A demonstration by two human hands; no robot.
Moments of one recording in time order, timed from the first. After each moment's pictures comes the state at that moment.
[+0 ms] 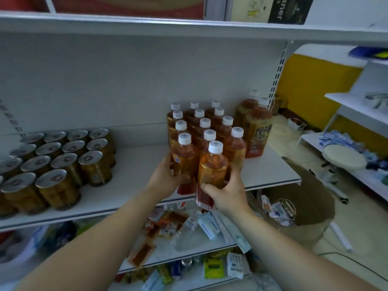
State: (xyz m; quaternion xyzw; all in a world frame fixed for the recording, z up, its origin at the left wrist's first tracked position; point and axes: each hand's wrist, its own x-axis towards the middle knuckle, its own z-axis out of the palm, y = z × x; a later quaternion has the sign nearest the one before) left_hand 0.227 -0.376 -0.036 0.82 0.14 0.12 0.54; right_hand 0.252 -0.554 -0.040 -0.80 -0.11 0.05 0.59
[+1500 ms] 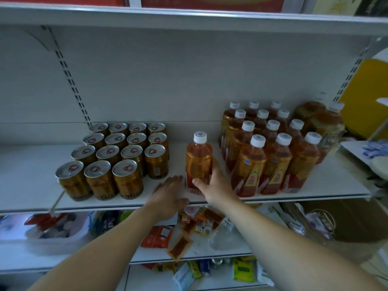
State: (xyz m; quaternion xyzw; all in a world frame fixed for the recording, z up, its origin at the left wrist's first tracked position) left_hand 0.136 -0.242 -0.086 0.96 0.17 -0.03 0.24; right_hand 0.226 -0.385 -0.060 -0.82 -0.28 0.13 0.49
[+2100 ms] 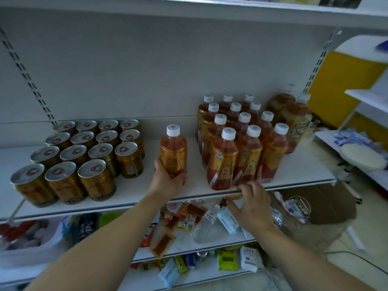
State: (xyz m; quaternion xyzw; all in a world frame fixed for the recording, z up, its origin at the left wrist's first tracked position) left_hand 0.189 -0.298 -0.070 0.79 0.27 0.15 0.53; right_hand 0.256 -0.532 -0.132 -0.94 -0.24 -0.17 0.19
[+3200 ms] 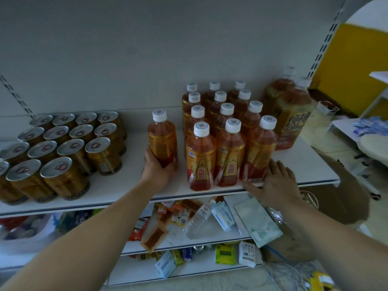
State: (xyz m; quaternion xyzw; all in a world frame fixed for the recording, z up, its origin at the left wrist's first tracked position) left_hand 0.246 -0.319 -0.087 0.78 0.35 0.16 0.49; right_hand 0.377 -0.610 -0.122 -0.98 -0.20 0.00 -0.01
